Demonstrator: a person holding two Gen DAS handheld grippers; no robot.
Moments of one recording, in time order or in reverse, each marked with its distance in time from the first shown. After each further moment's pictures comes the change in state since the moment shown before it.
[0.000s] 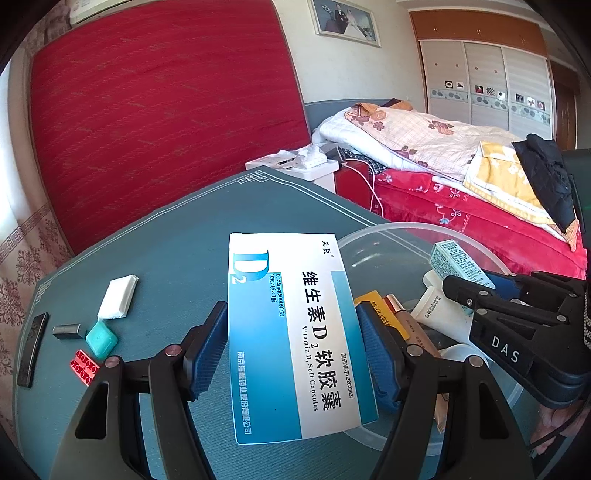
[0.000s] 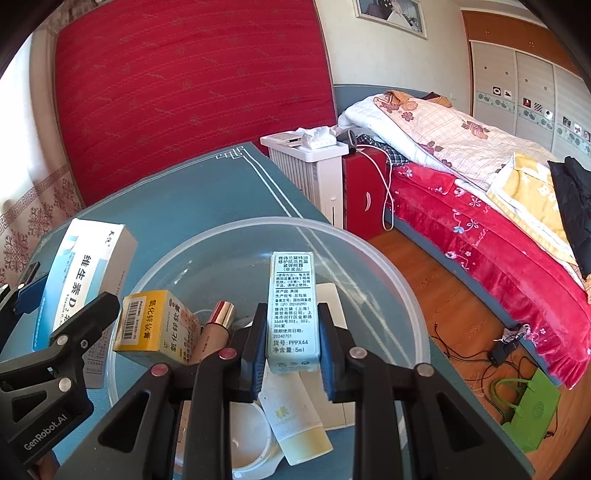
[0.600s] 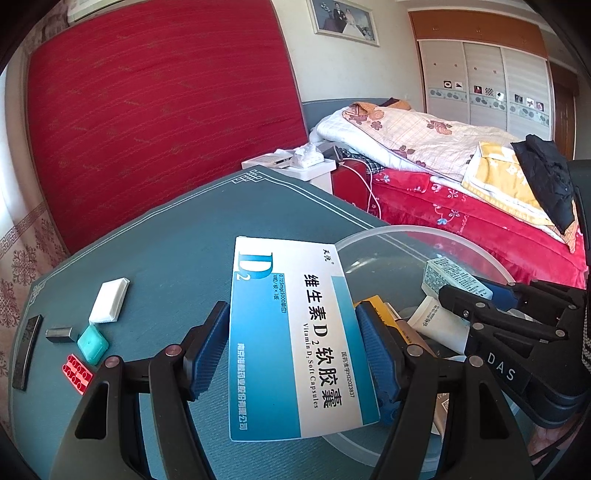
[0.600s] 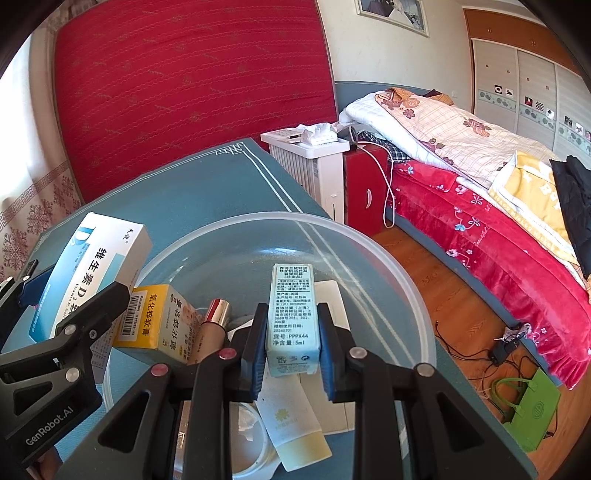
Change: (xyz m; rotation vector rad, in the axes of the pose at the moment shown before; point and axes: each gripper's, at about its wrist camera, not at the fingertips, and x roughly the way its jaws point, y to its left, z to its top) left arm 0.006 -0.003 0.003 -0.003 0.000 -0.010; right arm 0.004 0.000 -0.001 -0.001 0.008 0.001
